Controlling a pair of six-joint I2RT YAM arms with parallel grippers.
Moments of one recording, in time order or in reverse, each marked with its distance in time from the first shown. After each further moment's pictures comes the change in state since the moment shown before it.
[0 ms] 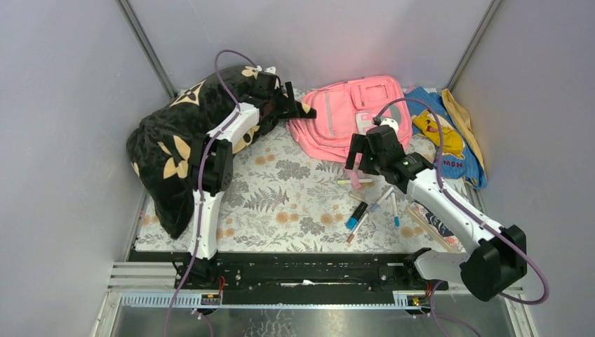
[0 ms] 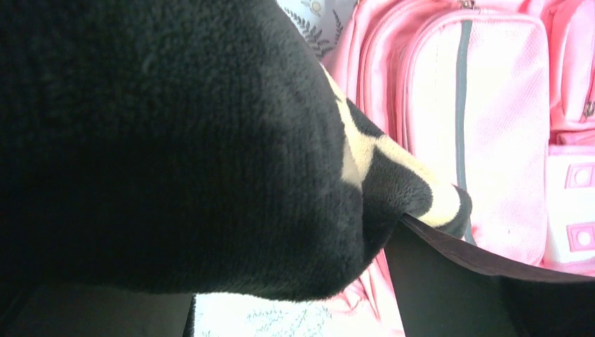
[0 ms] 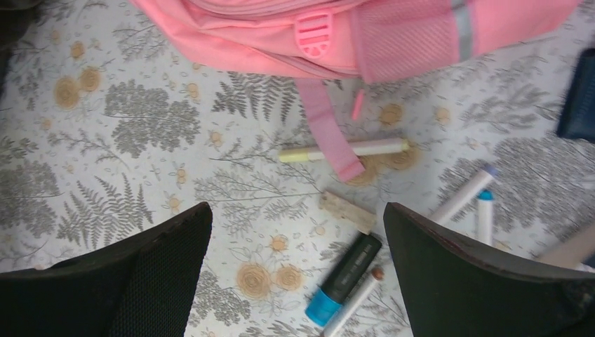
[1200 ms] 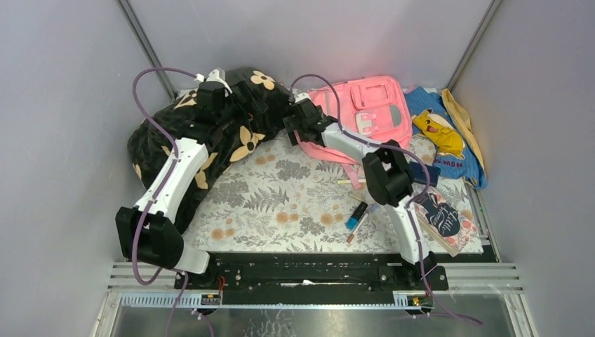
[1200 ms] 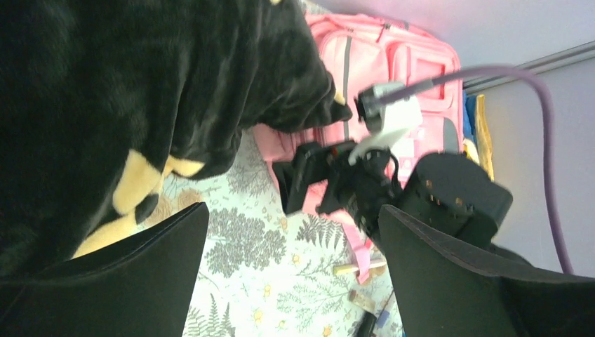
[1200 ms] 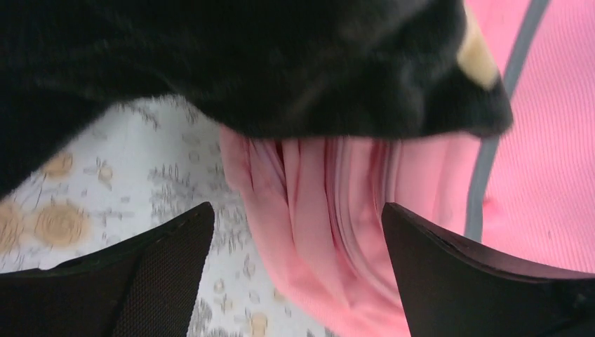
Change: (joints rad) left arm 0.070 -0.876 -0.651 -0.004 0.060 -0.219; right arm 0.142 1.028 0.794 0.230 0.041 -0.411
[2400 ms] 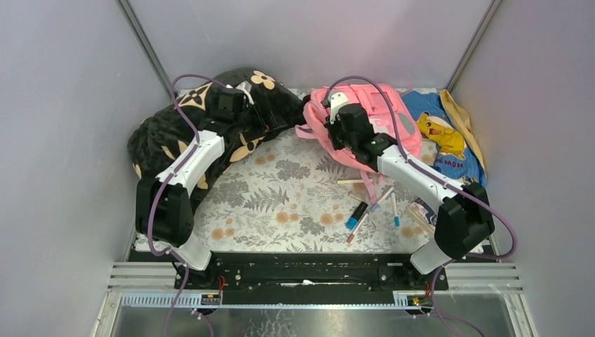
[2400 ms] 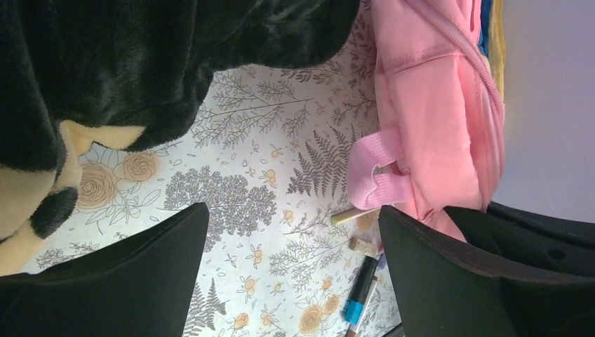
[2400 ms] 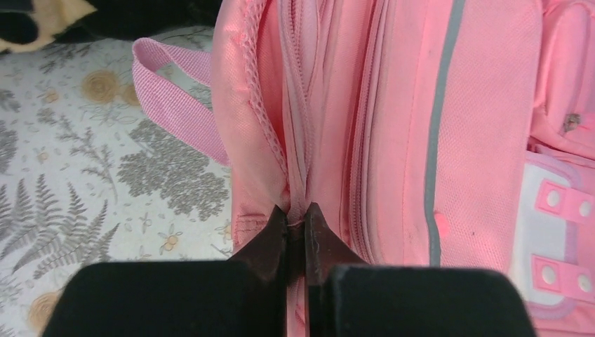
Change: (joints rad) left arm -0.043 0.166 -0.051 0.053 0.220 -0.002; right arm -0.054 -0.689 -0.561 0.125 -0.135 -0.175
